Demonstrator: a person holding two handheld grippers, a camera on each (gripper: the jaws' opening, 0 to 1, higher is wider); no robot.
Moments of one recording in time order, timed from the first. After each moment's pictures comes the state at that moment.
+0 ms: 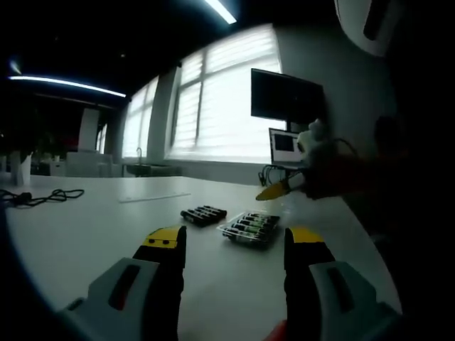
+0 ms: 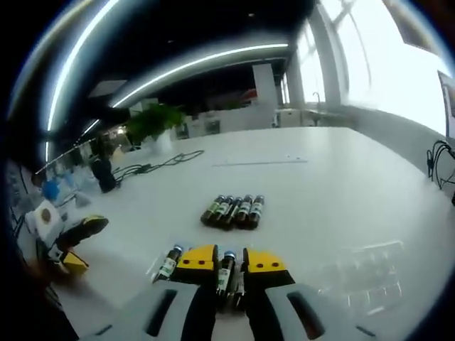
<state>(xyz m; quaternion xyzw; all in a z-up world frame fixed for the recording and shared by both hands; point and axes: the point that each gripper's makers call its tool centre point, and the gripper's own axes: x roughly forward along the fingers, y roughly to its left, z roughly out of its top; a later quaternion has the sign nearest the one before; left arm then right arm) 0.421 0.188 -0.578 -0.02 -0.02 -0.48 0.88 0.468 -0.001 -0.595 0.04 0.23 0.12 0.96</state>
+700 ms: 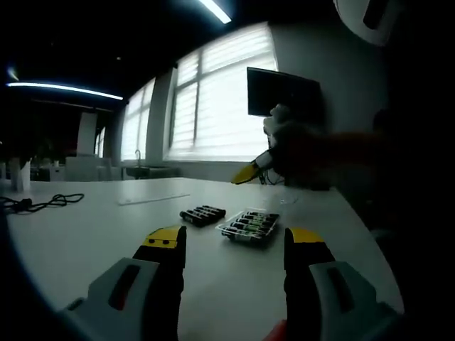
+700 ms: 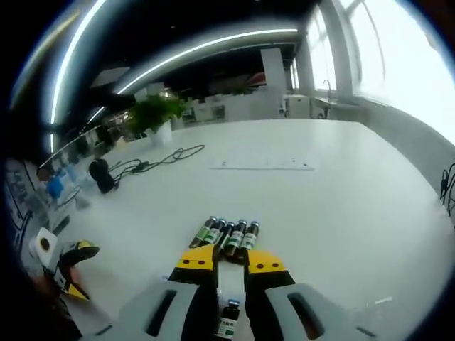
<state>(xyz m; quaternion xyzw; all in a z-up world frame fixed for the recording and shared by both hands) 0.417 0.187 -0.577 -0.01 -0.02 -0.49 0.87 0.535 -0.007 -0.570 0.03 0.29 0.15 0.94</state>
